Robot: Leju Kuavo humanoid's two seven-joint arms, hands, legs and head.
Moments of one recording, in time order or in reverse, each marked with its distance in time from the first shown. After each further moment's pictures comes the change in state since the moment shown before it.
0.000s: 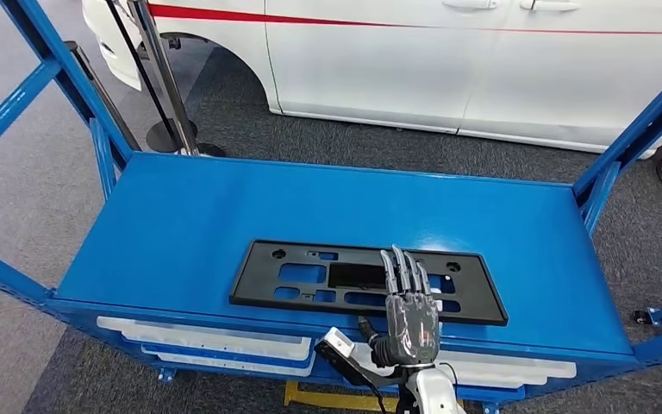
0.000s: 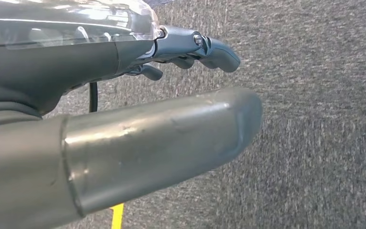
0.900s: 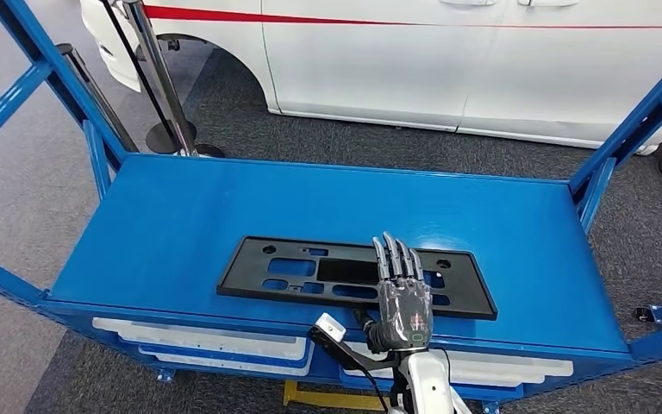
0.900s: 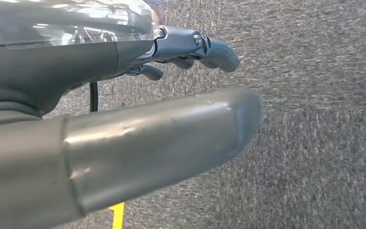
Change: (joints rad) left arm -0.002 0.009 -0.021 0.015 -0.014 -0.001 -0.005; right arm -0.056 0.042 -0.022 0.016 0.055 0.069 -0.013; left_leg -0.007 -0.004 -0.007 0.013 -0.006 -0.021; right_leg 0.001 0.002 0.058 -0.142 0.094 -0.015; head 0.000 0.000
